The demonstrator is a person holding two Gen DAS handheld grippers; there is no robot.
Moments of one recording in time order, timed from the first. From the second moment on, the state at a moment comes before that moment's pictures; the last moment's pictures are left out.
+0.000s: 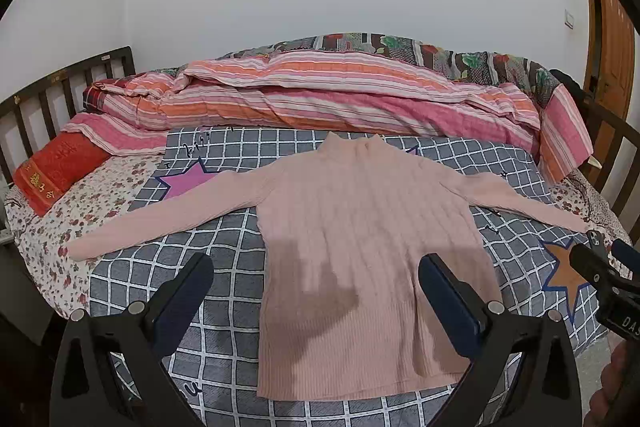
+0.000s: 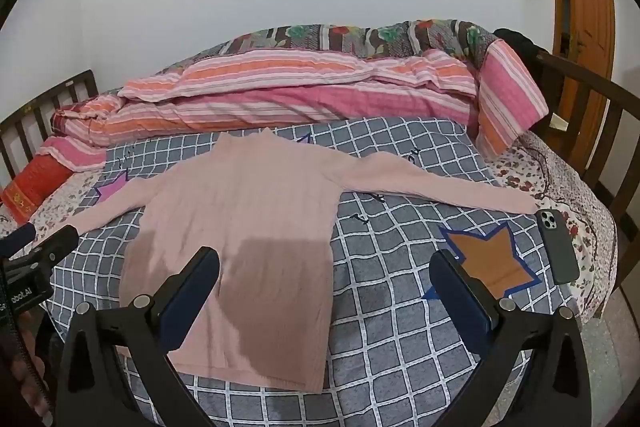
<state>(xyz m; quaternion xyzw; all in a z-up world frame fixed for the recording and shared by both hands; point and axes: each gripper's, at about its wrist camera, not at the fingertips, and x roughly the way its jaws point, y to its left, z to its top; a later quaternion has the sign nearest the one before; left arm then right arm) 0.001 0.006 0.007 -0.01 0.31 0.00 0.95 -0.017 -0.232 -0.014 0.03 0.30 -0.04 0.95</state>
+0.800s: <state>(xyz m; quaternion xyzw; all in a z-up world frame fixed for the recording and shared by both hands) 0.000 0.000 0.013 -0.01 0.31 -0.01 0.95 -0.018 -0.234 -0.013 0.03 0.29 -0.04 0.95</state>
